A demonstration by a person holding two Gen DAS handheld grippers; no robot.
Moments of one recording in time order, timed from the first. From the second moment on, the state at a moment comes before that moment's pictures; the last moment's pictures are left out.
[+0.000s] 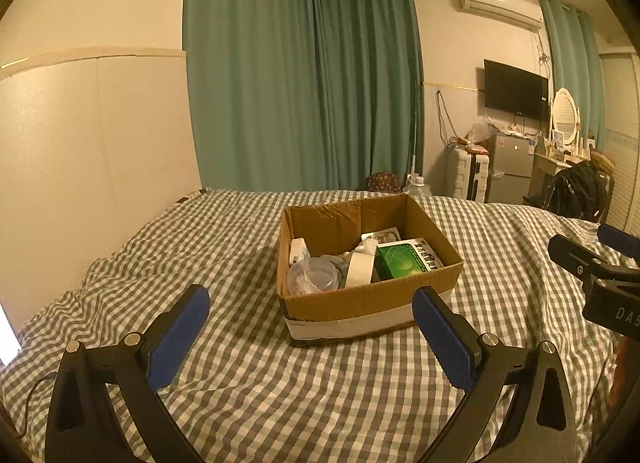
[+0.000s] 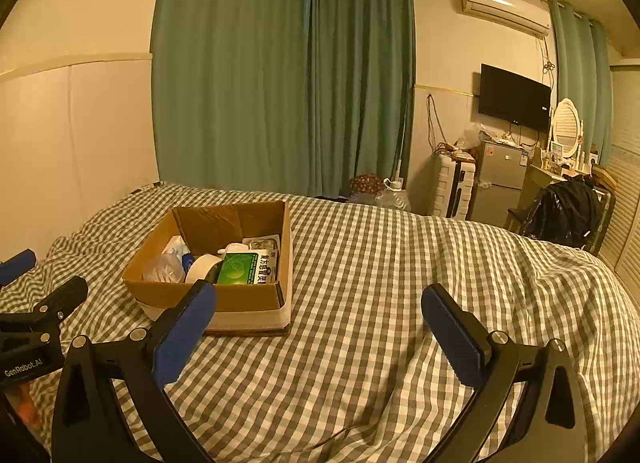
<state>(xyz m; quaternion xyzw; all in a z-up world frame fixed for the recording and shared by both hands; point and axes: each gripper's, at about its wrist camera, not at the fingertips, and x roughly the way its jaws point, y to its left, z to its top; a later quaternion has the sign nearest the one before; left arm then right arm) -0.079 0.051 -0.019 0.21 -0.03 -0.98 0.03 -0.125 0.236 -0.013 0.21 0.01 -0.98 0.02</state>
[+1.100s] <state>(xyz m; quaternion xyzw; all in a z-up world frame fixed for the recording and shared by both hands) -0.078 0.041 -0.026 0.22 -0.03 -0.97 0.05 -0.128 0.233 -0.020 0.22 0.02 -0.97 0.02</state>
